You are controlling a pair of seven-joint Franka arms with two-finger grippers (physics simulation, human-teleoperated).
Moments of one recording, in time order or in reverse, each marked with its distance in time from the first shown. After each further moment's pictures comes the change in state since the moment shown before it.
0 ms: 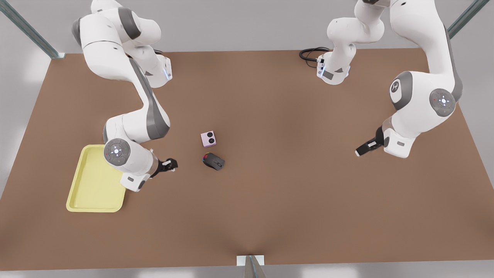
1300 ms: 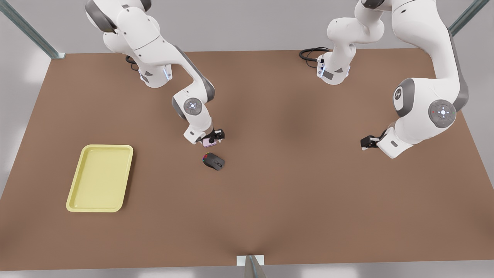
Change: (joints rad) left arm 0.000 0.044 0.031 0.029 0.094 -0.079 0.491; right arm 0.285 -0.187 0.040 -0.857 -0.012 0.814 0.609
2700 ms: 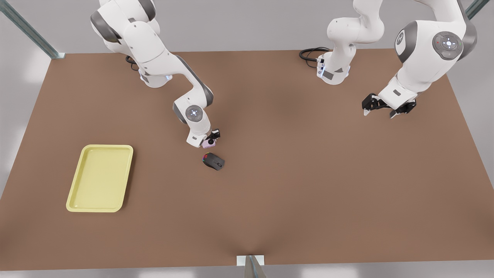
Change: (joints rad) left arm -0.009 -0.359 -0.039 -0.205 0.007 -0.053 0.010; right arm -0.009 0.092 -0.007 -0.035 -0.033 0.063 -0.234
